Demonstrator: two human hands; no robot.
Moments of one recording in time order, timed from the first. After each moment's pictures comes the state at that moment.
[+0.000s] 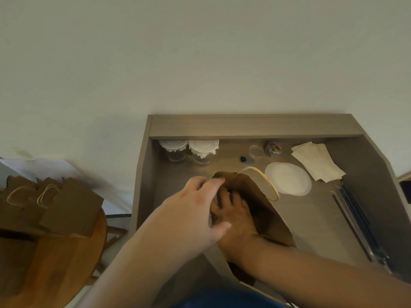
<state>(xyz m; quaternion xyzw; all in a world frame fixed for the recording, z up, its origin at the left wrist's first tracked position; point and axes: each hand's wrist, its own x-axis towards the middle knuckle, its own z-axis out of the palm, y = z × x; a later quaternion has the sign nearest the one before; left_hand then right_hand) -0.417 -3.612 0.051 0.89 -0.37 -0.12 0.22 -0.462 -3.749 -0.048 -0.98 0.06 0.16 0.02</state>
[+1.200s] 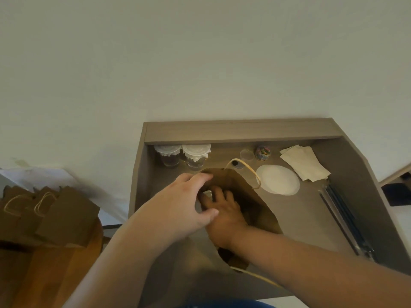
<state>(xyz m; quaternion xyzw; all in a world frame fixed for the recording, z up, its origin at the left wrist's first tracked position) -0.412 -3.612 0.055 0.89 -0.36 -0.17 0.22 -0.466 -3.755 -0.031 -0.97 0.09 0.15 0.17</state>
